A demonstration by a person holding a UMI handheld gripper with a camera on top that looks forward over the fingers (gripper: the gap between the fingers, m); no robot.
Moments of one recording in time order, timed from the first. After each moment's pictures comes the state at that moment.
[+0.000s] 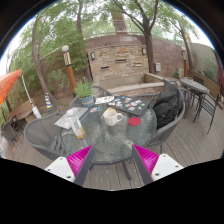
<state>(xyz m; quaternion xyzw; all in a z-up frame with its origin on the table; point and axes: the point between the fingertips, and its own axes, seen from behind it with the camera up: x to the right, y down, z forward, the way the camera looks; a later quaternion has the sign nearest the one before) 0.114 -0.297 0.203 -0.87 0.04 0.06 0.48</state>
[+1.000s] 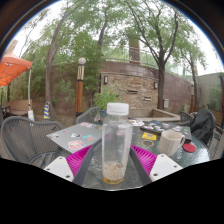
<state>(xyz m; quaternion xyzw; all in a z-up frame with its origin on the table) -0.139 0.007 0.077 -0.77 -0.02 -0.01 0.64</state>
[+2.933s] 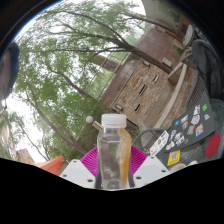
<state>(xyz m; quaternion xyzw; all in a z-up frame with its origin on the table) 0.079 0.069 0.311 -0.59 0.22 0.48 0.62</state>
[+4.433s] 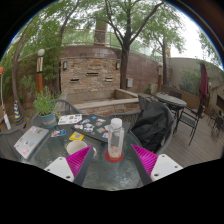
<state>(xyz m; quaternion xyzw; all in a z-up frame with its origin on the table) 0.294 -0.072 0.102 -0.82 0.12 -0.10 0.55</state>
